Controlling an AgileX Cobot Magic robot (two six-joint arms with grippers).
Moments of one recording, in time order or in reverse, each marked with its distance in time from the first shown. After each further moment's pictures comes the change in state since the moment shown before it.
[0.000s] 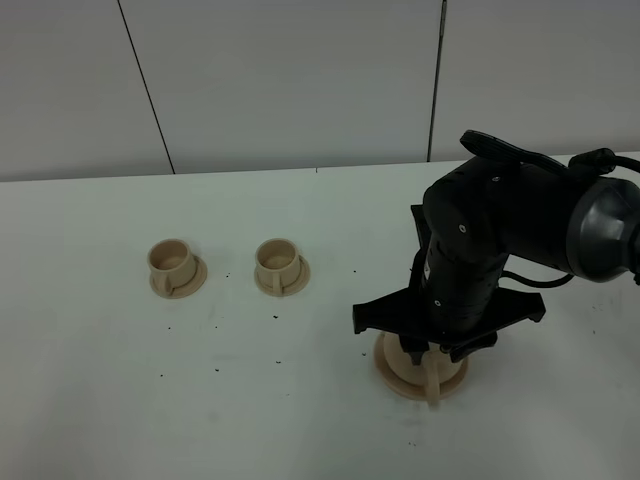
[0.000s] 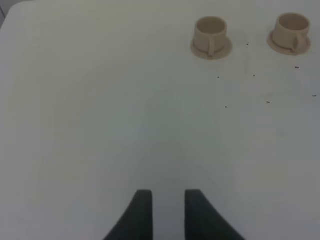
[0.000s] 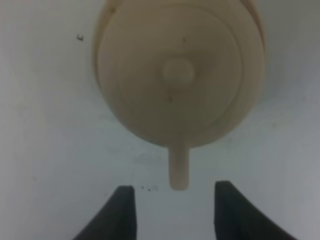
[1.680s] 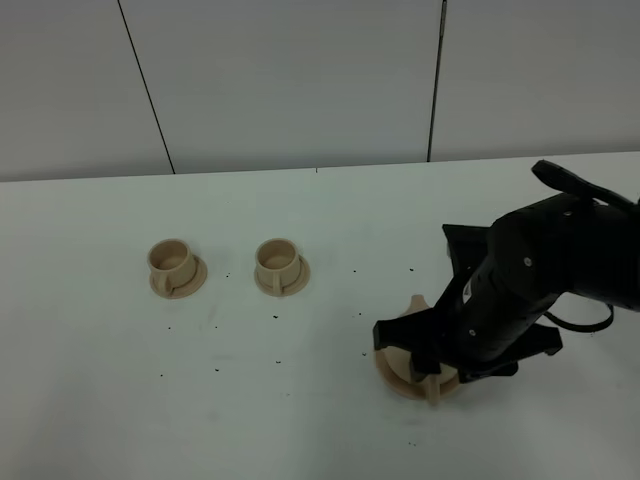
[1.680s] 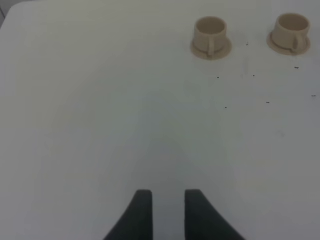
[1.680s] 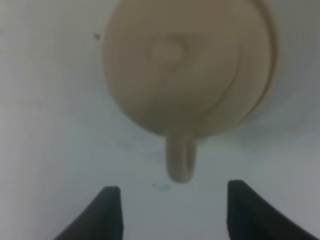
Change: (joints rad) left arm 0.000 0.000 0.000 0.000 0.000 -0.001; right arm -0.061 -0.111 0.249 0.186 -0.258 -0.149
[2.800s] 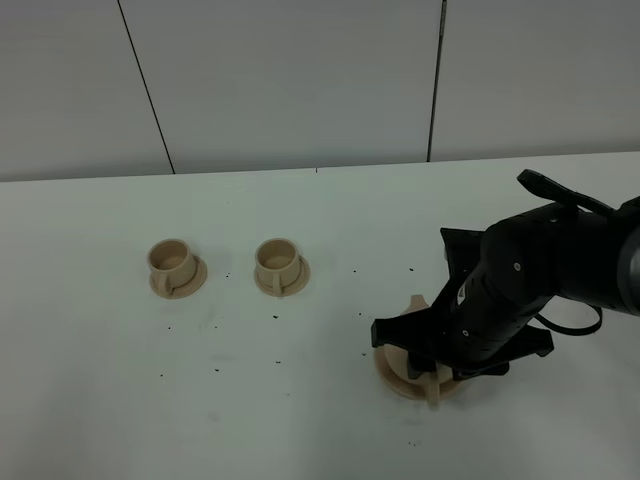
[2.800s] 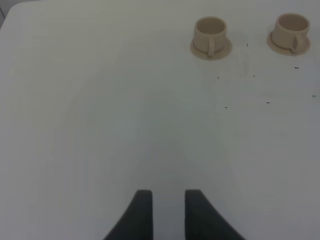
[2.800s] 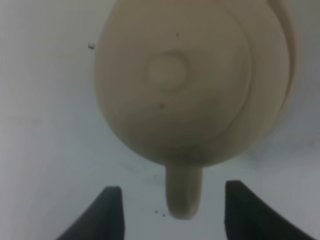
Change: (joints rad) left arm 0.000 0.000 0.000 0.000 -0.001 0.000; right arm -0.015 0.053 0.000 0.003 -0.064 -0.002
